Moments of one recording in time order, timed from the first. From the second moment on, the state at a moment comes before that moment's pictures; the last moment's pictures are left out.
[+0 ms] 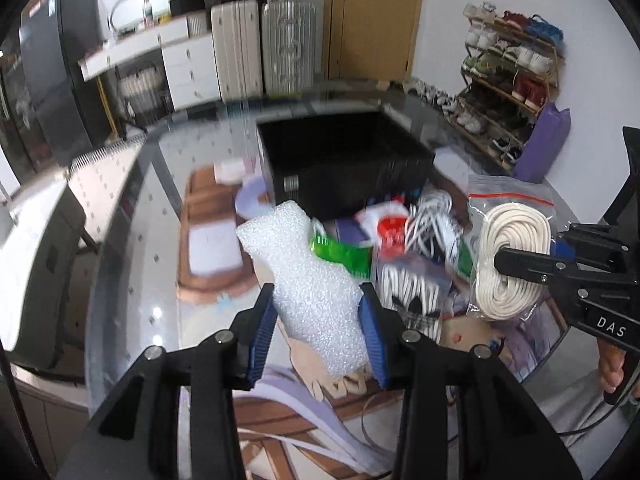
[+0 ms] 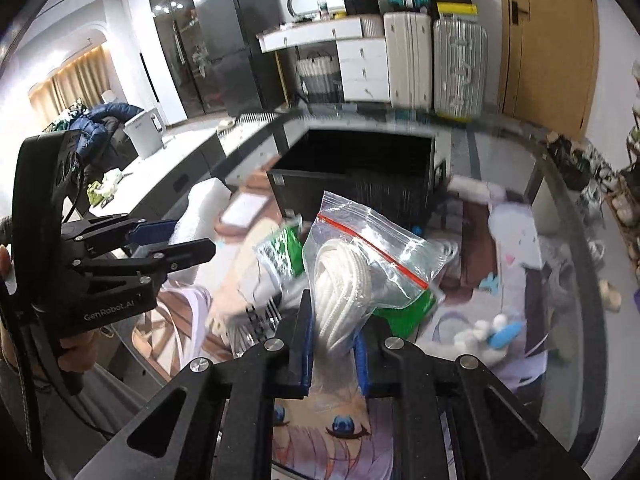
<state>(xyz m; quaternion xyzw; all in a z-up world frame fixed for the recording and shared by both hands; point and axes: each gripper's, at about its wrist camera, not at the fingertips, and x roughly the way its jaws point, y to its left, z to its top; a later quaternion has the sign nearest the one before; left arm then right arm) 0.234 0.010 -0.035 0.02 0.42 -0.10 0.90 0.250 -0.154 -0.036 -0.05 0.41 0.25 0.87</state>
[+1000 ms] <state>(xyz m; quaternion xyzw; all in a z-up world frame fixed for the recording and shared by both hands) 0.345 0.015 0.004 -0.01 0.30 -0.05 0.95 0.383 -0.126 0.034 -0.03 0.30 0.19 0.93</state>
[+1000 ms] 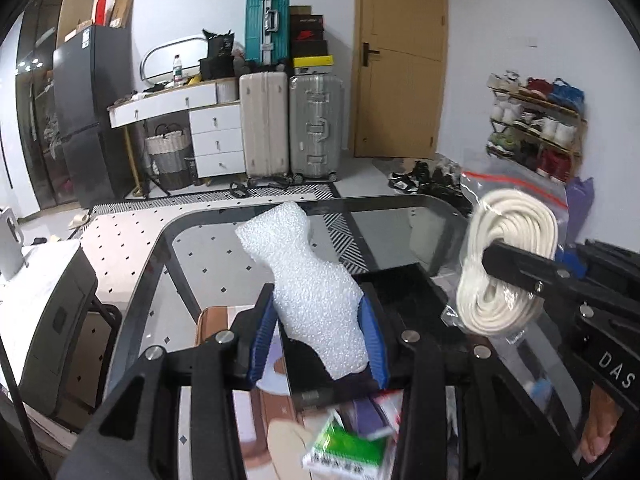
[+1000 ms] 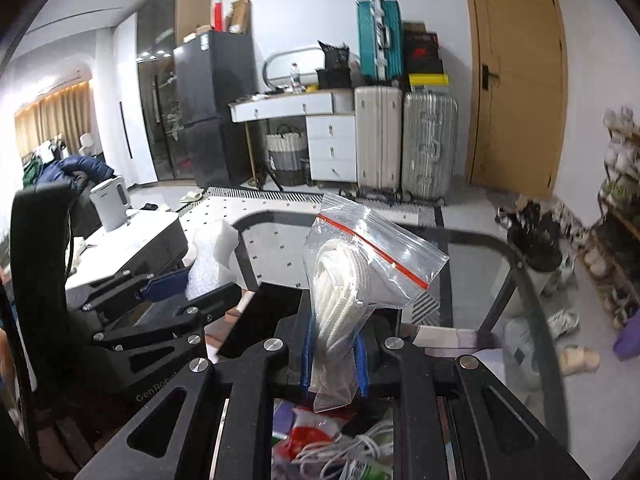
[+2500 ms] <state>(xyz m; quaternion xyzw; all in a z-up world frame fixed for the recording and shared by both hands) 0.386 -0.020 -0.067 0.04 0.42 -0.06 0.90 0.437 -0.123 -0.081 -0.05 0.47 0.20 0.86</state>
